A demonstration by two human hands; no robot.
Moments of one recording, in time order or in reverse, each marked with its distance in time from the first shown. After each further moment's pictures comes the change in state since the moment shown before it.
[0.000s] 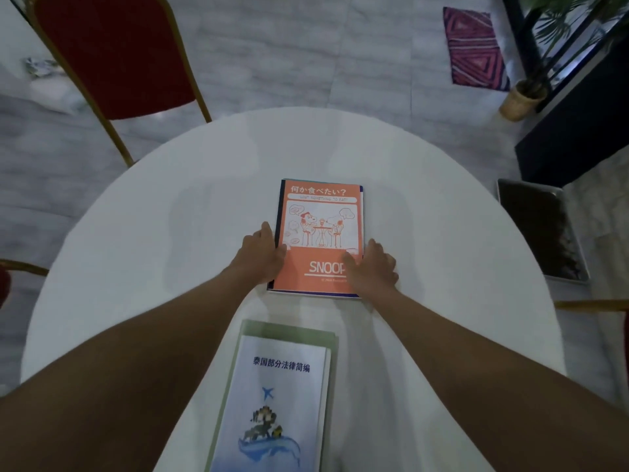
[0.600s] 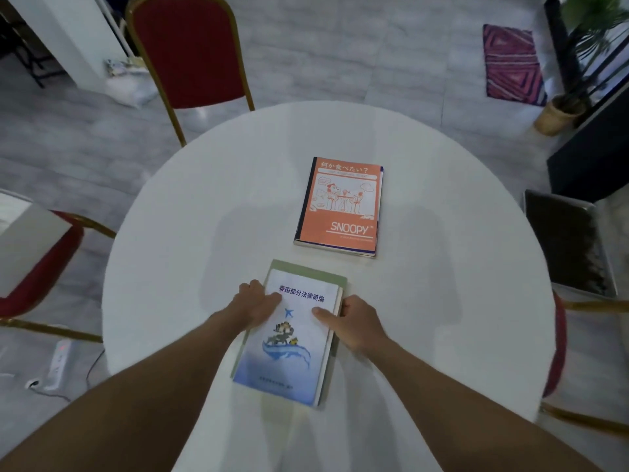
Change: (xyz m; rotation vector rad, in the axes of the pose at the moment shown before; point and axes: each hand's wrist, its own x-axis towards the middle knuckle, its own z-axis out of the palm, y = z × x) left_hand -0.174 -0.094 0.057 -0.203 -0.165 -0.347; right_hand -0.177 0.074 0.027 0.146 -0.381 -0.093
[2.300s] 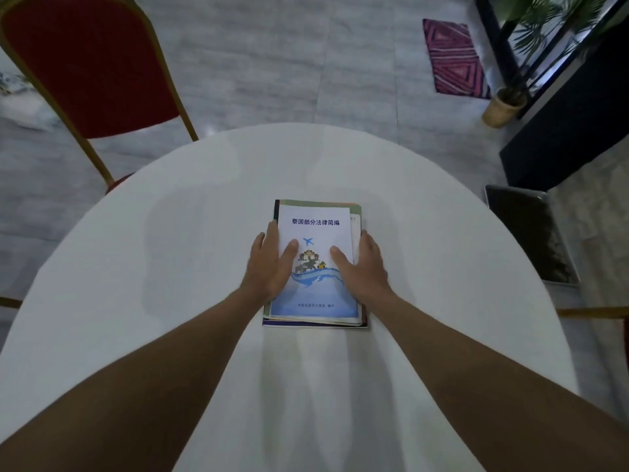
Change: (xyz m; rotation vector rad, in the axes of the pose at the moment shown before) left_hand 0.155 0.177 -0.047 -0.222 0.215 0.583; right_hand 0.188 -0.093 -0.097 0.060 0.365 -0.076
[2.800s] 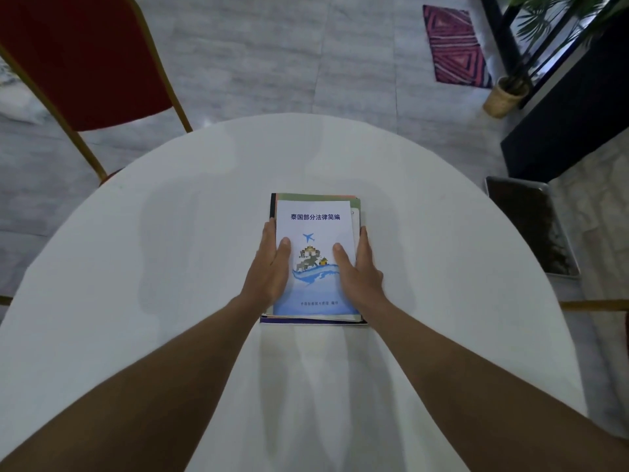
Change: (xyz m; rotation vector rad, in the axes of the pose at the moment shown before) left_hand -0.012 0.000 0.011 -0.242 -0.016 -0.025; right_hand -0.004 0.013 0.017 0.164 -0.001 0.026
